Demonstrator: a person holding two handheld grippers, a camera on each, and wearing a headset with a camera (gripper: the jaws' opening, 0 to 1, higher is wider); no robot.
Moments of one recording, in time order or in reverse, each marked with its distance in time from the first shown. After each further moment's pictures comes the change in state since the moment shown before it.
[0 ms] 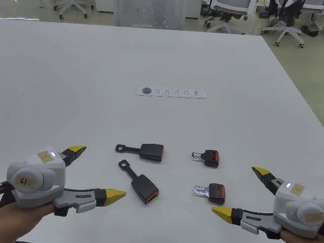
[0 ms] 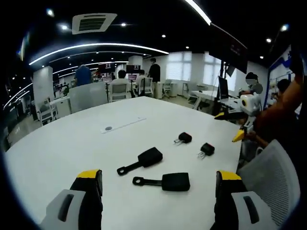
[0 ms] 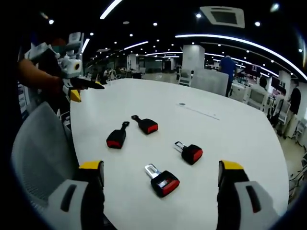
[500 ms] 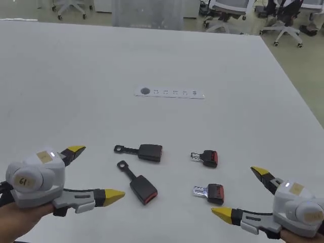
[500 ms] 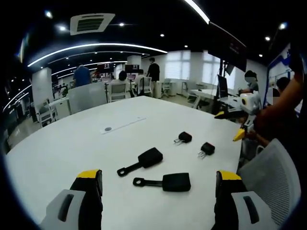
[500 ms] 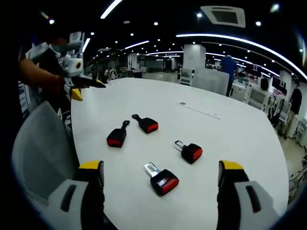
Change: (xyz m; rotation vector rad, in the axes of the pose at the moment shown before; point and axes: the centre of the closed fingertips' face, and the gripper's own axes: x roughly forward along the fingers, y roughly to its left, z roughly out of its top) left arm 0.002 -0.003 0.002 0.011 0.005 -0.009; right arm -0.002 -0.002 0.000 -0.002 0.000 -0.001
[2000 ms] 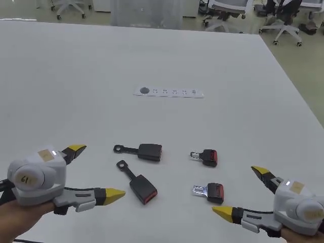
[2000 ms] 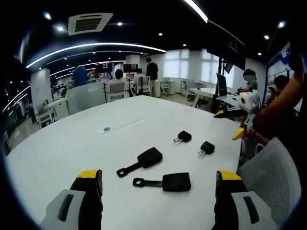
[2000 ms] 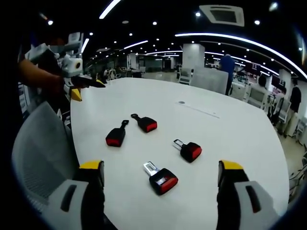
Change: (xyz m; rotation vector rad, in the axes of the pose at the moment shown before) left arm 0.003 0.000 0.000 0.011 0.010 -0.008; right arm 0.000 -0.003 -0.003 0.011 0.004 -0.002
